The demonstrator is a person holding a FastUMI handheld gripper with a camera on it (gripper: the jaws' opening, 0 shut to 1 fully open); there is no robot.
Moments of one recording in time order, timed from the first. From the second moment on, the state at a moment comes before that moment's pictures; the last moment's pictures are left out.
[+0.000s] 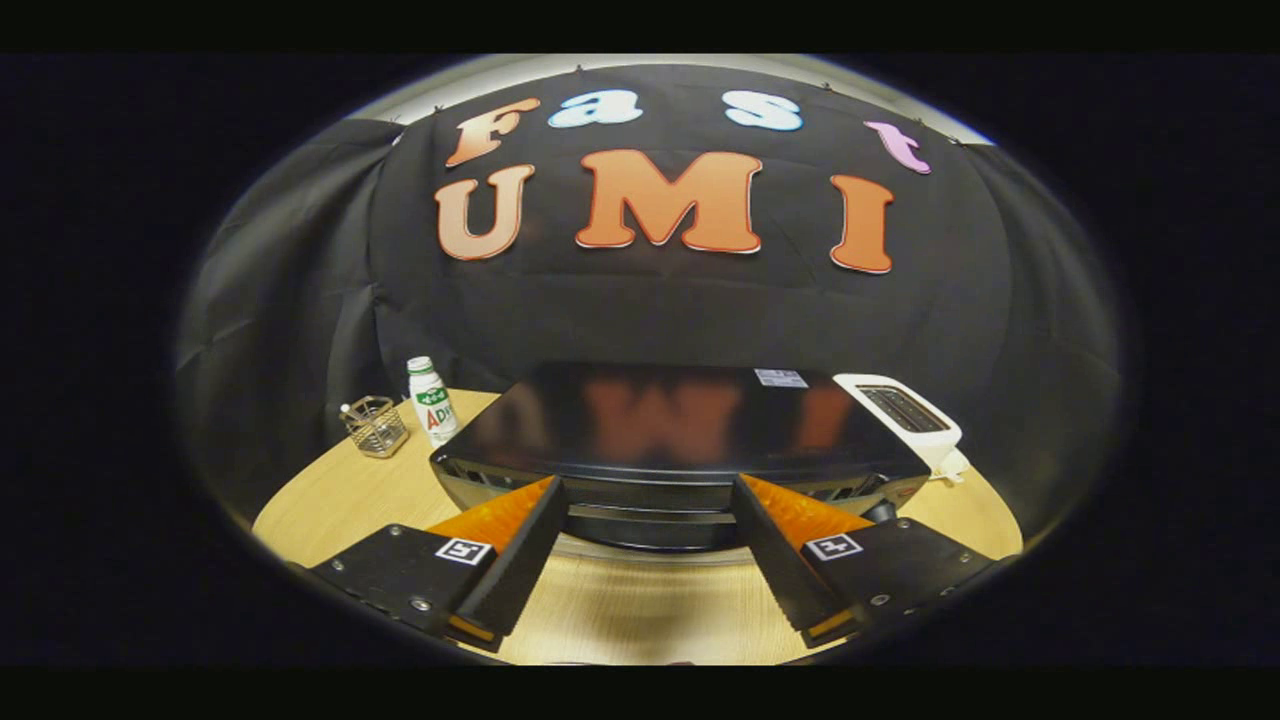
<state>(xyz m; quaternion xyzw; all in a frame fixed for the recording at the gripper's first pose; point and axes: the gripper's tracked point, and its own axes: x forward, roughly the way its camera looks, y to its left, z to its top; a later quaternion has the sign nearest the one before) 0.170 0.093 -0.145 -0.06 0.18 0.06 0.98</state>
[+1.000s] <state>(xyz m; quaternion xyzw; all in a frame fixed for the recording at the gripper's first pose) 0.059 0.079 -0.228 -0.05 0.21 0.06 0.97</state>
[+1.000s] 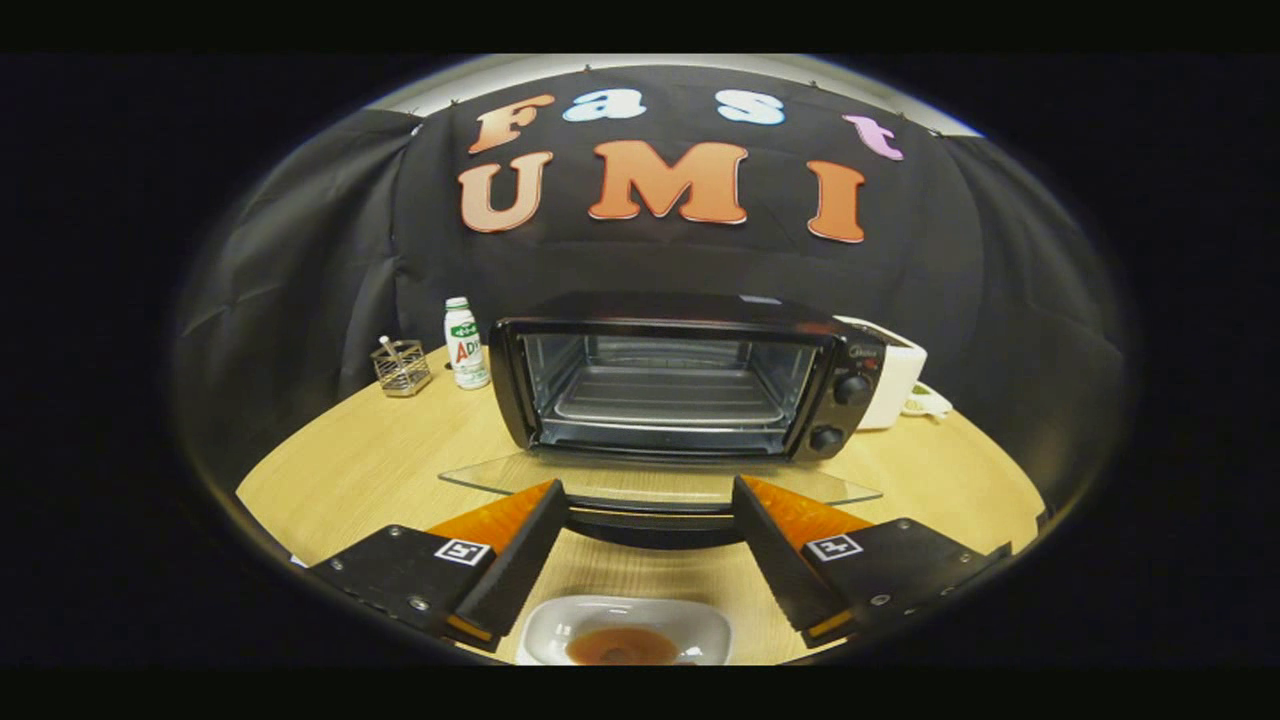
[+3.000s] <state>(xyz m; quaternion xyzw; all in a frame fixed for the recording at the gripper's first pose) -0.065 0.062 -0.319 -0.06 0.25 0.04 0.97</state>
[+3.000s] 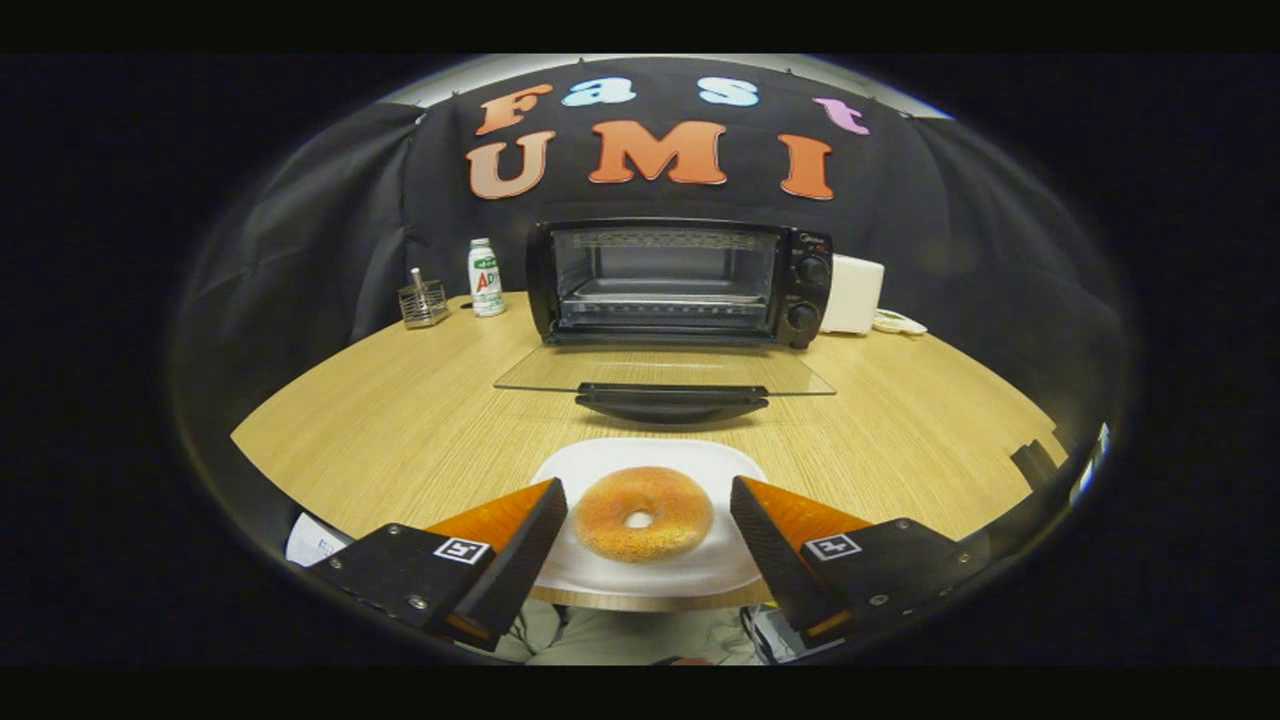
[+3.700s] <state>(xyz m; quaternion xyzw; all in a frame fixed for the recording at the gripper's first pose) -0.052 0.072 -0.290 -0.03 0.25 0.06 0.97</state>
